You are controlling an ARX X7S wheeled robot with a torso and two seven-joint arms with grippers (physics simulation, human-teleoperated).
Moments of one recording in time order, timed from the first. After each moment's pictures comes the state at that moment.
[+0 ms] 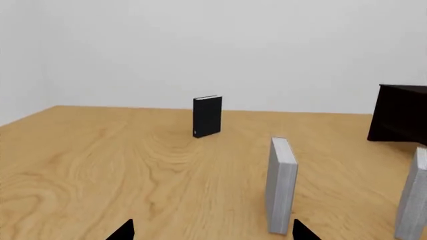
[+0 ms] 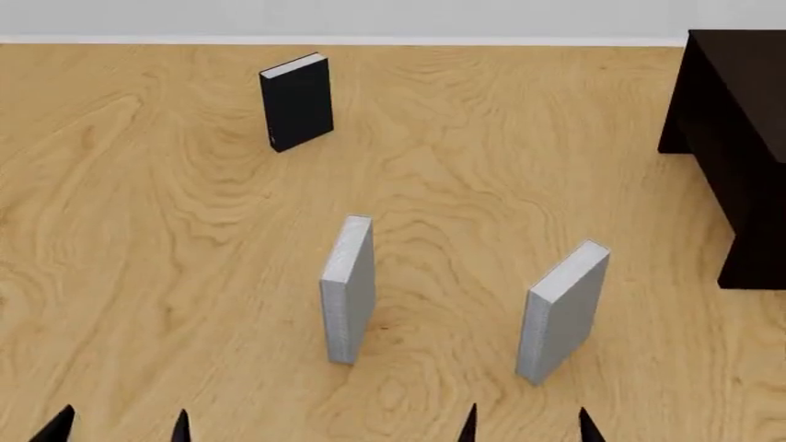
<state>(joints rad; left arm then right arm) 0.07 -0.08 0.07 0.20 -0.11 -0.08 -0.05 -0.01 0.08 -0.08 -0.18 0.04 0.15 0.12</state>
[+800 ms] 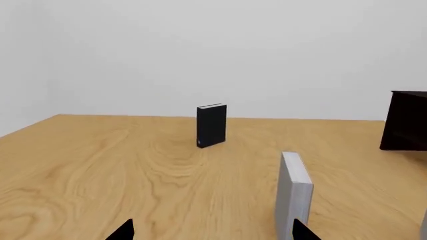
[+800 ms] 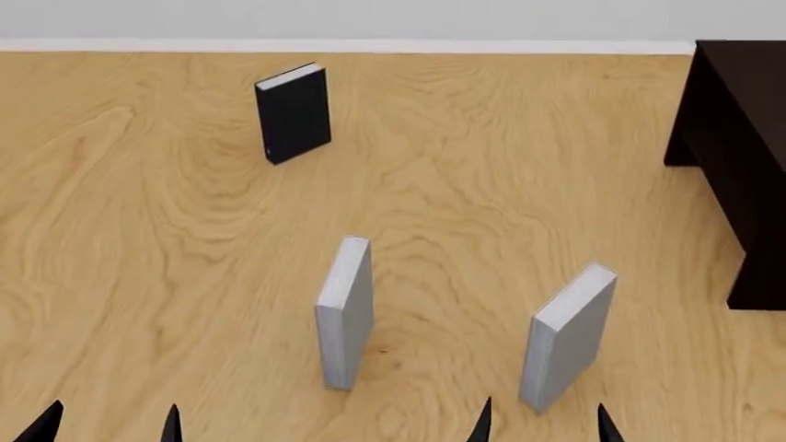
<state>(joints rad) 0.07 -0.13 0.11 0.22 -0.14 -0.06 -0.11 -0.01 0.12 -0.11 -0.21 0.06 0.15 0.20</state>
